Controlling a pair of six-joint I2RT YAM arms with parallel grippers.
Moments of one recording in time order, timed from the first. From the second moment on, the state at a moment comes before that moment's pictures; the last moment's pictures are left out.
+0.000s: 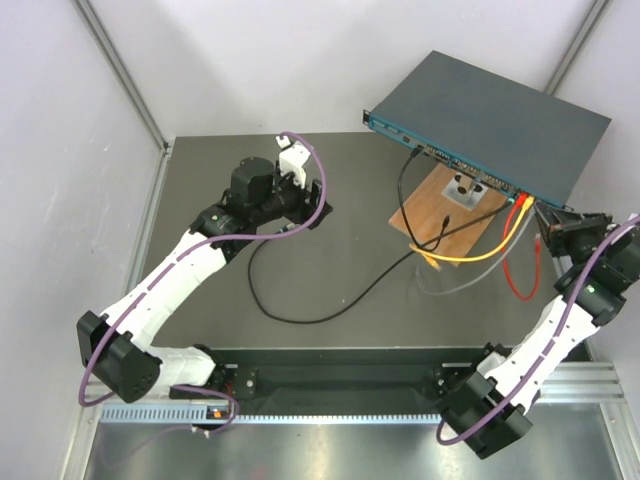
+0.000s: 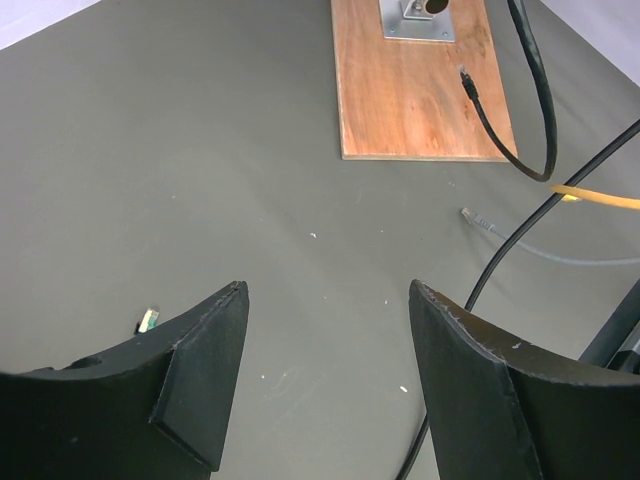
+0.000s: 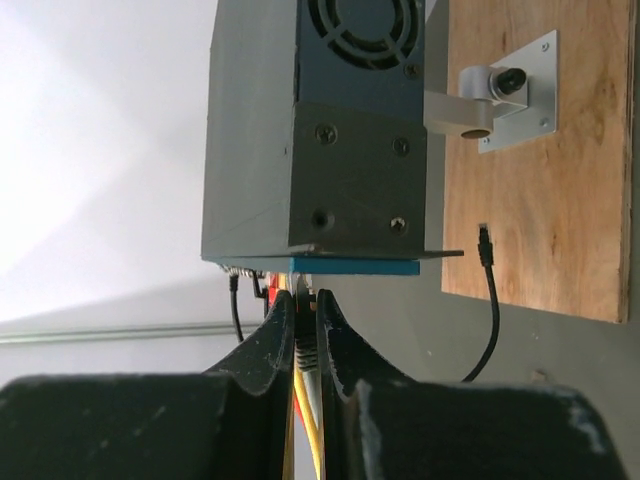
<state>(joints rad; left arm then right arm) -0.58 1.29 1.24 -0.32 0.21 -0.08 -0.86 0.79 0.86 -0.37 -0.82 1.04</state>
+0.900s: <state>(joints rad) -0.56 1.32 1.31 -0.33 0.21 -0.11 -0.87 0.86 1.57 -1.25 -0.69 0.64</state>
